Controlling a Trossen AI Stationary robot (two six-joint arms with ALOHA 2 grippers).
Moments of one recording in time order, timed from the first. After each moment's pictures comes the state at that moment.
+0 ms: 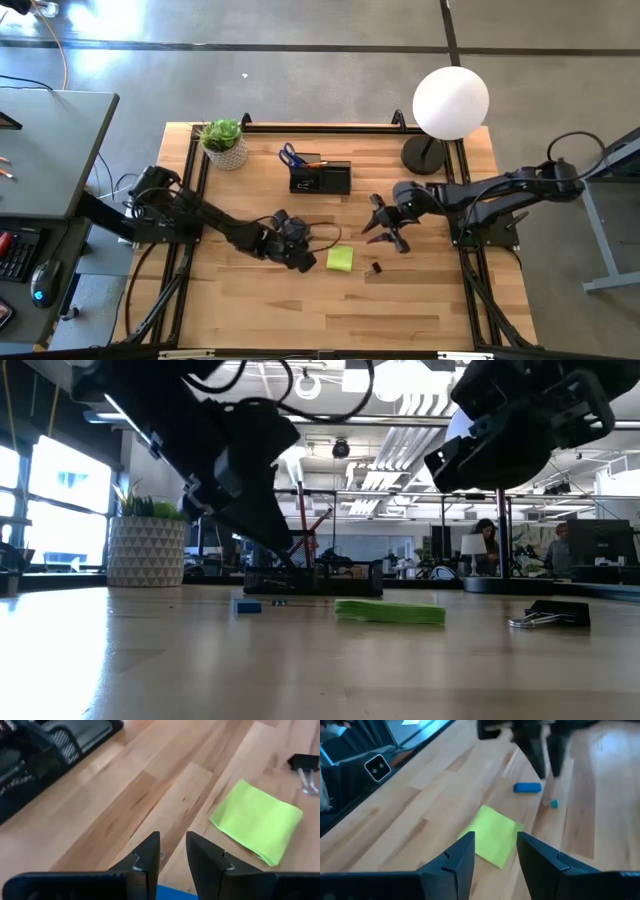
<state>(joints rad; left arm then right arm) -0.23 1.75 0.92 -0.11 -0.62 -0.75 -0.01 1.21 0.51 0.14 -0.41 -0.19</state>
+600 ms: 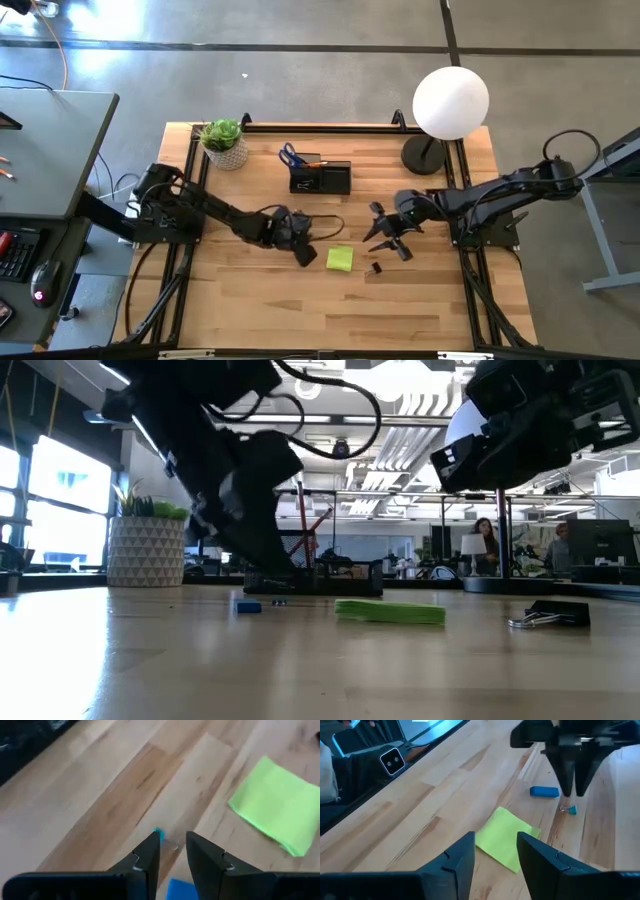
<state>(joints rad) -0.13 1.78 0.92 -0.15 -0.44 -0.74 0.07 1.22 0.48 0.20 -0.39 -0.21</state>
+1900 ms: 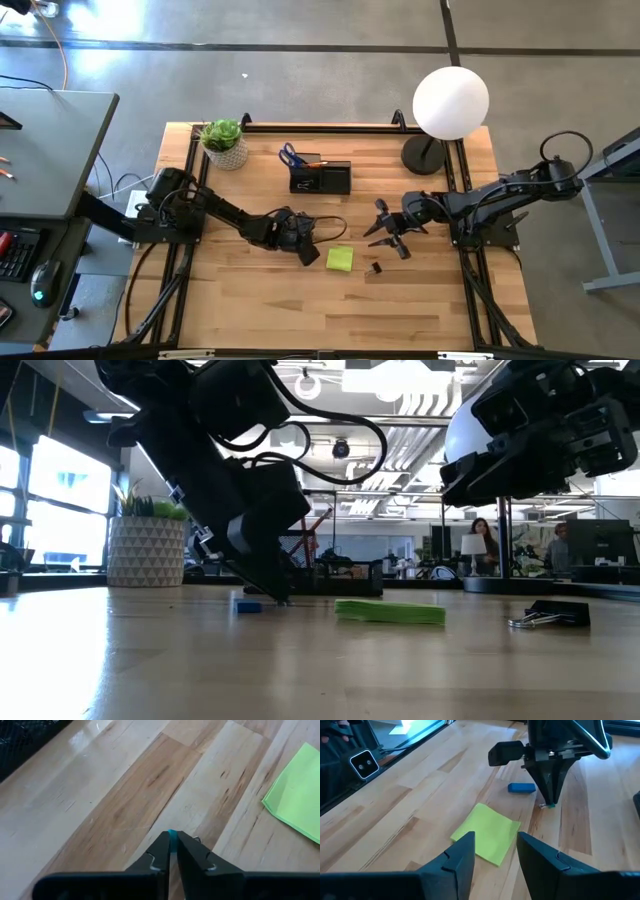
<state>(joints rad) -0.12 1.88 0.92 -0.10 -0.48 -0.71 0.06 1.22 0.34 0.43 -0.29 -0.16</state>
